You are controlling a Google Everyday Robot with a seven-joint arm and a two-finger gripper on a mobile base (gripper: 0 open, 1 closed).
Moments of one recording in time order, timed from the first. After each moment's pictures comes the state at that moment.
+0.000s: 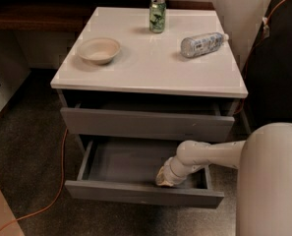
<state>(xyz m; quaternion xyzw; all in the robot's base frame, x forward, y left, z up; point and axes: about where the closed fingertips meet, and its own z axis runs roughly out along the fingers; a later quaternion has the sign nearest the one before) 0.541 -0.088 0.391 -0.69 0.69 0.12 0.18</state>
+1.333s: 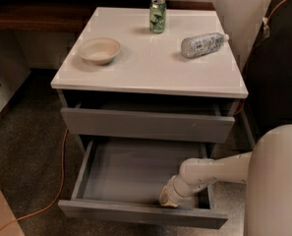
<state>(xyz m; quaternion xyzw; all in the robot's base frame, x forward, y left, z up) 0.464 -0.096 0.375 -0.69 0.69 0.14 0.14</state>
